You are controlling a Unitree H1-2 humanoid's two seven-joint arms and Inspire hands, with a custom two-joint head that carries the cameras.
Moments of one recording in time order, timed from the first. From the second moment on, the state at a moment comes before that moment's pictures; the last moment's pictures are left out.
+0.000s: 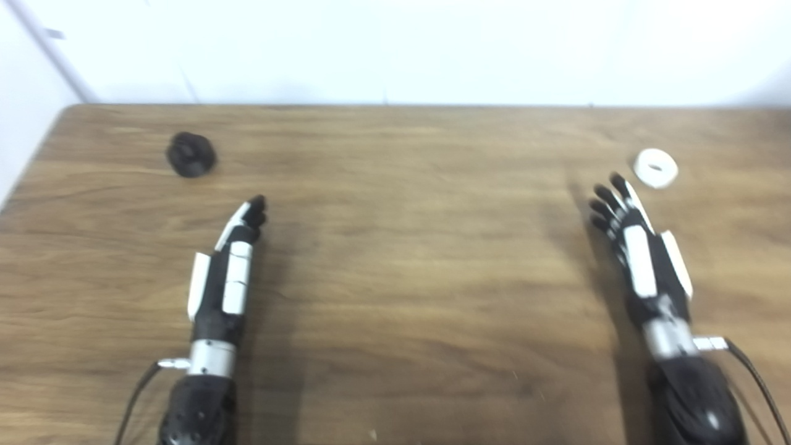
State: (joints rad) left arm 0.18 0.09 0.09 -0.15 0.00 -0.17 -0.01; right arm 0.03 -0.14 -0.07 -0.04 0.00 -0.09 0.07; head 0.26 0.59
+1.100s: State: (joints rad) left arm 0.15 0.07 0.09 -0.11 0.06 -0.21 0.01; right arm -0.04 -0.21 -0.09 0.09 0.06 -0.20 0.10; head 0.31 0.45
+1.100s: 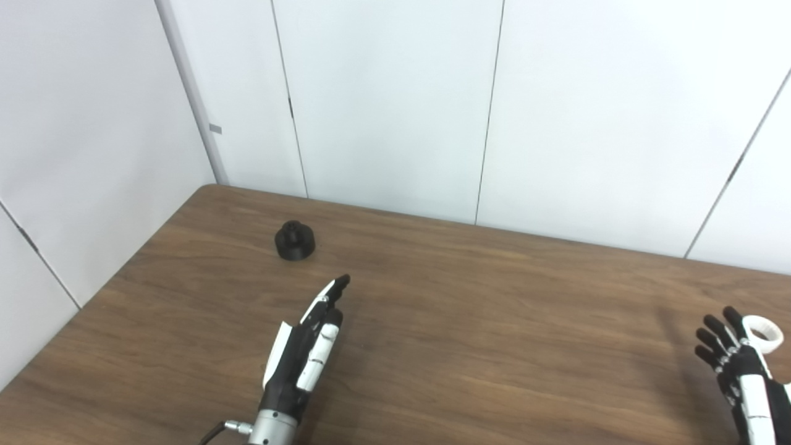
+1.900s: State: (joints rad) left arm -0.01 0.22 0.22 -0.15 0.28 0.04 0.12; right arm -0.04 -0.21 -0.09 0.09 0.05 -0.21 0.10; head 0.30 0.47
